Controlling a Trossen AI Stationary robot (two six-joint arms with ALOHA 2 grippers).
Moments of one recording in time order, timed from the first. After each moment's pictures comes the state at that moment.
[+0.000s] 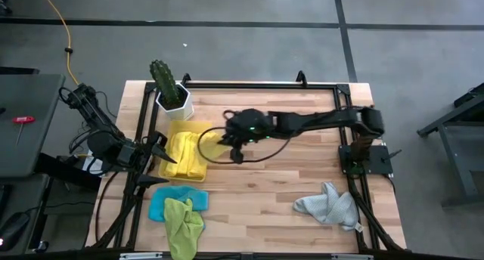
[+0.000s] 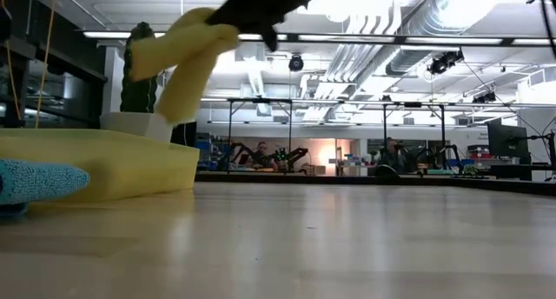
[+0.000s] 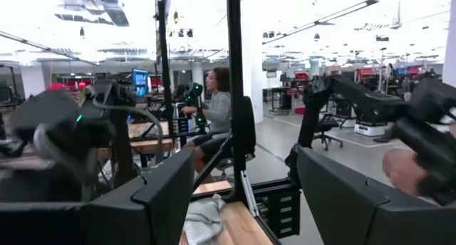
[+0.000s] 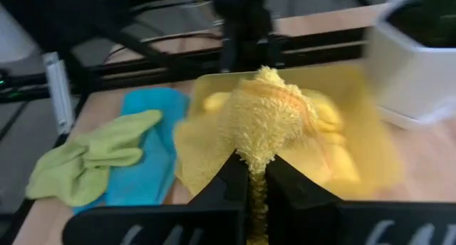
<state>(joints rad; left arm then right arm) -0.72 0.64 0.58 0.31 -0.52 0.17 -0.01 1.86 1.53 -0.16 -0.11 0.12</state>
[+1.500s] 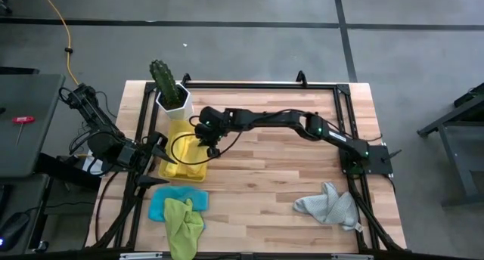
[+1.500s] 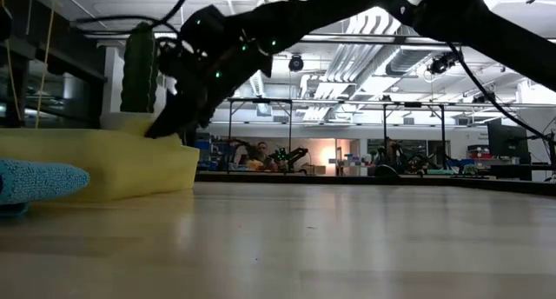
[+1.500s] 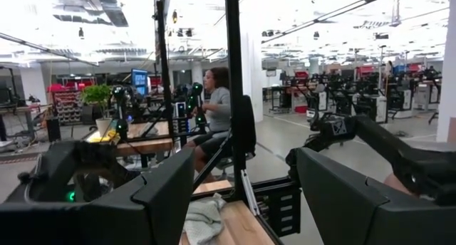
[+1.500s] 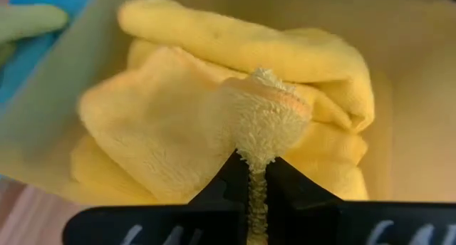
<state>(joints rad) -0.72 0.64 0.58 0.32 -0.52 0.18 -0.14 2.52 2.24 -0.49 -0.30 -0.23</state>
